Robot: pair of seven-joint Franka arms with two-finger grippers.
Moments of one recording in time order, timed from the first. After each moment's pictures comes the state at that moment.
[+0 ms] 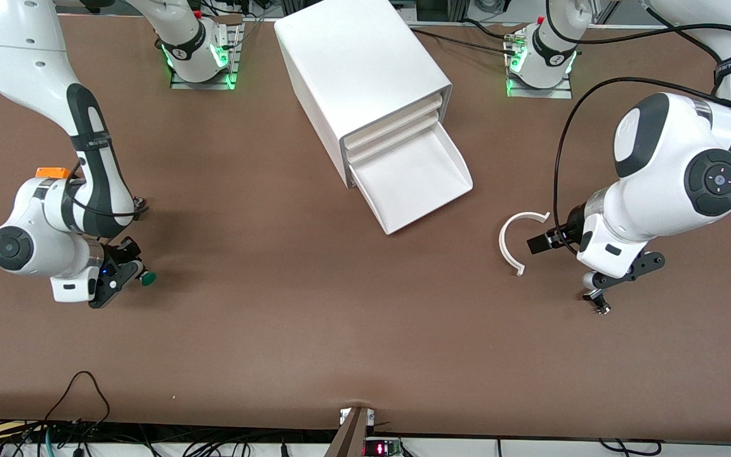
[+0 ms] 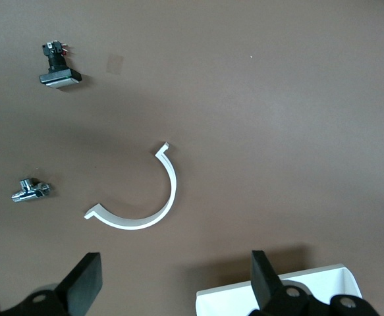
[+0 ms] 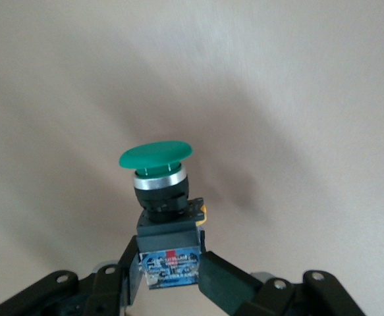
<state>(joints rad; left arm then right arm) -0.18 0.43 -0.02 -1.37 -0.09 1.70 -0.55 0.08 0.65 -0.14 -1.54 0.01 2.03 -0.85</state>
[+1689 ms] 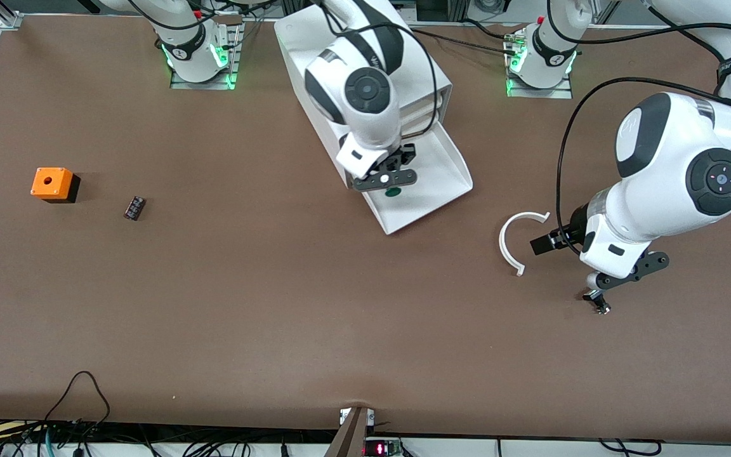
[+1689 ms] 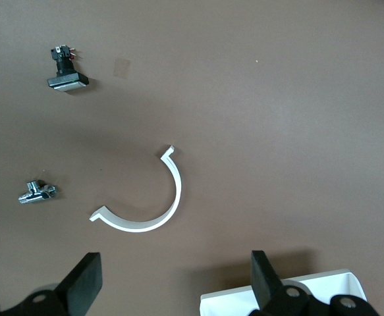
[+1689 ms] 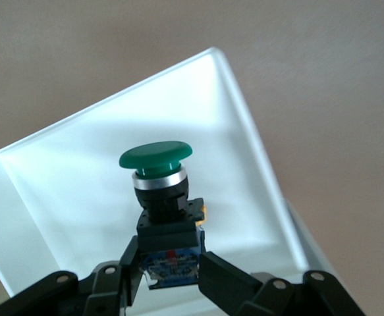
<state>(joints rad) -0.18 0.43 -0.03 -1.37 -0.08 1.70 -0.55 0.97 0.66 -0.12 -1.34 0.25 1.99 0.67</state>
